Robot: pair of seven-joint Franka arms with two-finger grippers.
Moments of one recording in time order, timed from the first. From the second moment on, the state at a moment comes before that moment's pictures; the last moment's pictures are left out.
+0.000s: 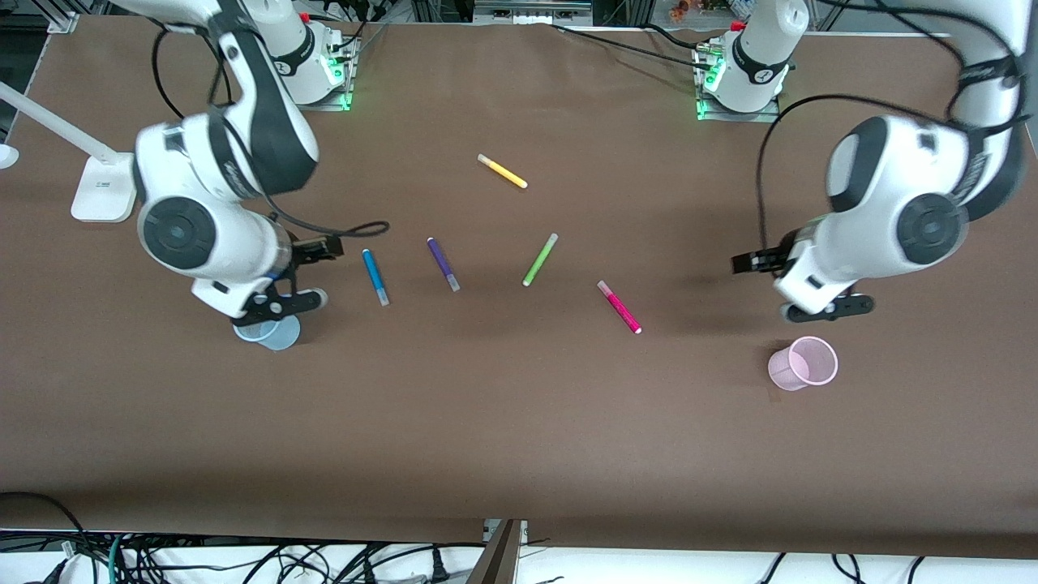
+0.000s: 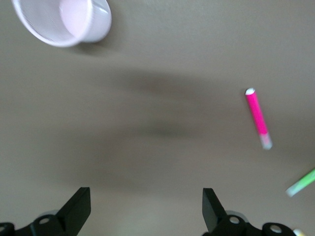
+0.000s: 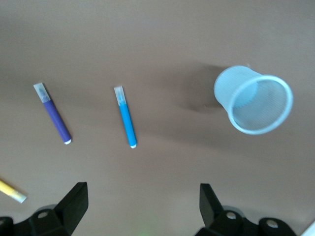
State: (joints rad) left arm -0.17 0.31 -0.04 -1.74 -0.09 1.78 -0.41; right arm 0.35 0.43 -0.03 -1.53 0.02 1.66 0.04
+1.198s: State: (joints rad) left arm -0.53 0.62 -0.05 -1.76 -0.21 2.23 -1.12; right arm 0.42 0.54 -0.04 -1.85 0.04 2.22 0.05
